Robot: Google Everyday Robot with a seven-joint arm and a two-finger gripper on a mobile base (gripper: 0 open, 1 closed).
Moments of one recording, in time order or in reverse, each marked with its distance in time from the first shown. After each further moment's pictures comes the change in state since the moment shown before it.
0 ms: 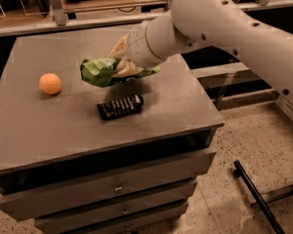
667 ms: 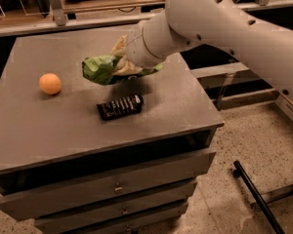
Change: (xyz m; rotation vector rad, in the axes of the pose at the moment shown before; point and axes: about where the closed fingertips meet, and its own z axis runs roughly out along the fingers) arm 0.001 0.003 -0.001 -0.012 0.068 0.040
